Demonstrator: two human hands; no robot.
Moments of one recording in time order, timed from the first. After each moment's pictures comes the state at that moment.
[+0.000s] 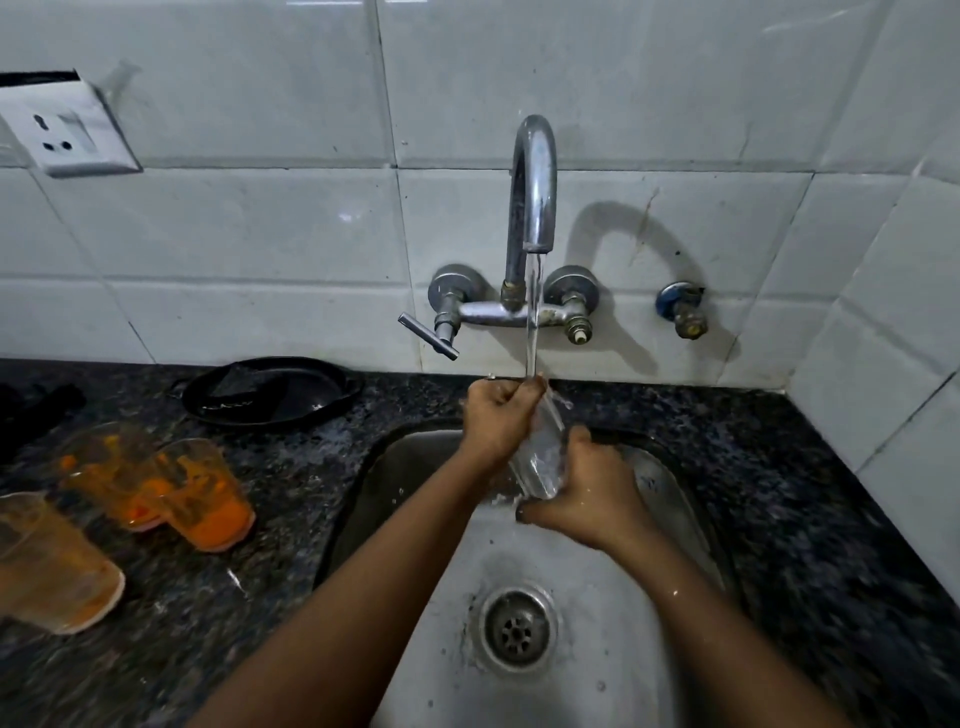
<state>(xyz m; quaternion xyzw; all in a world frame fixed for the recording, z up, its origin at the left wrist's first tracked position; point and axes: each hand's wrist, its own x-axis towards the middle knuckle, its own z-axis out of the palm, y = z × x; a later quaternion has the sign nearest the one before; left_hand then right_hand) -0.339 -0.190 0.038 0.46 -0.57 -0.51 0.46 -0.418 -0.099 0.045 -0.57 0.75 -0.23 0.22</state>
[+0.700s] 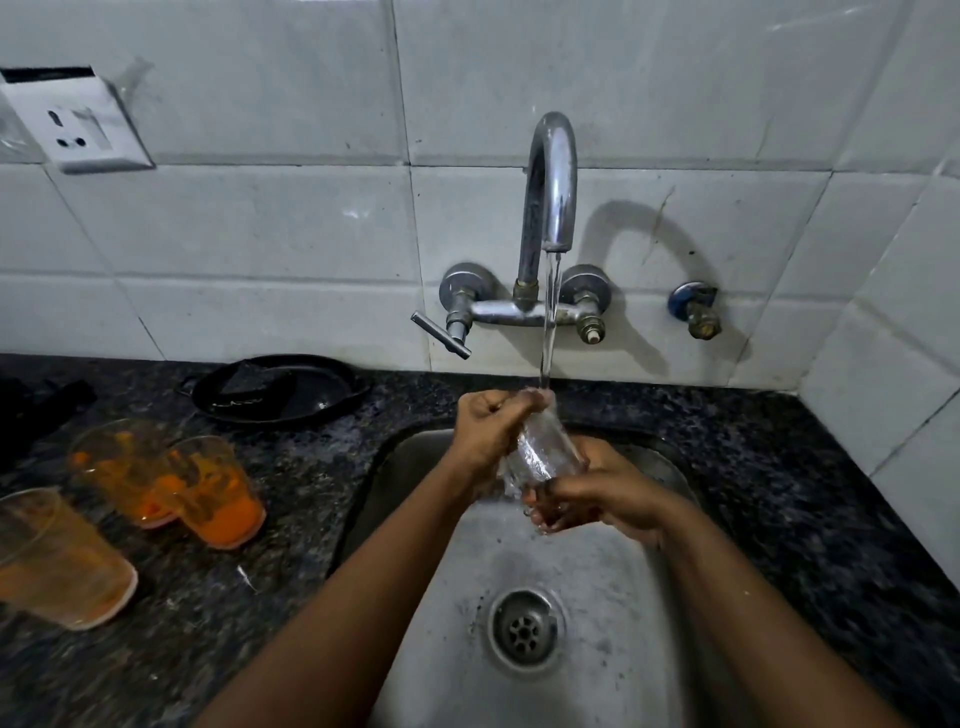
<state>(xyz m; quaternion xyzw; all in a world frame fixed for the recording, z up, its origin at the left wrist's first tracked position) -0.314 -0.191 0.030 0.40 -0.55 -0.58 0.45 -0.437 -0.110 0.042 -0.47 0.57 -0.35 0.58</state>
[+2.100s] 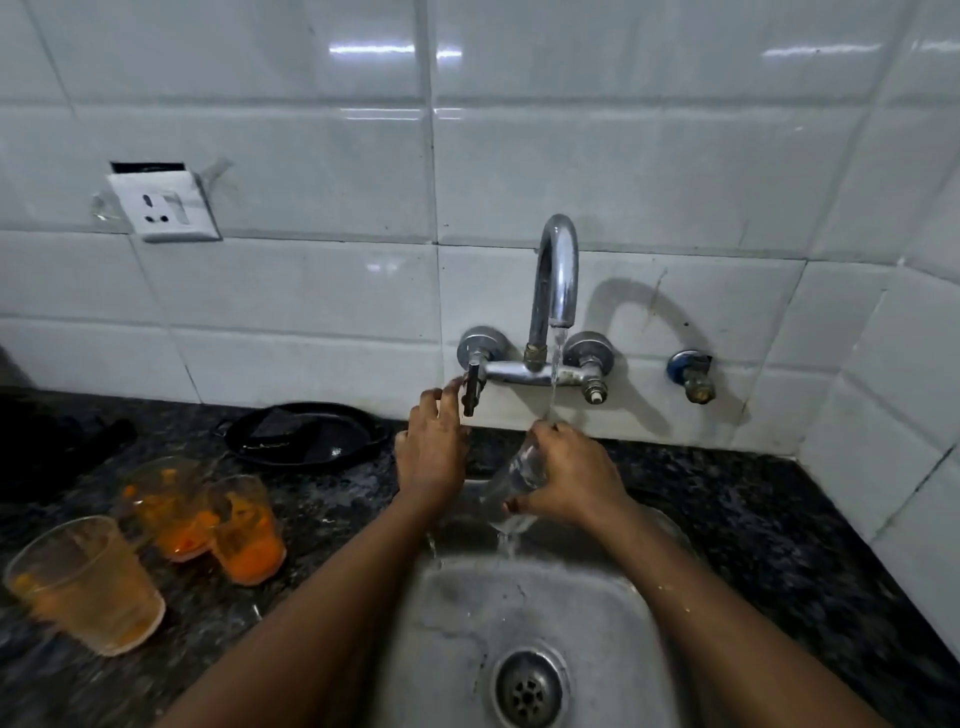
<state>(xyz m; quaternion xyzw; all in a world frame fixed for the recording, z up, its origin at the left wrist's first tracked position) -0.267 -0.220 0.045 0.61 -0.74 -0.05 0.29 -0.403 -0.143 0.080 -0.69 0.70 -0.16 0.06</state>
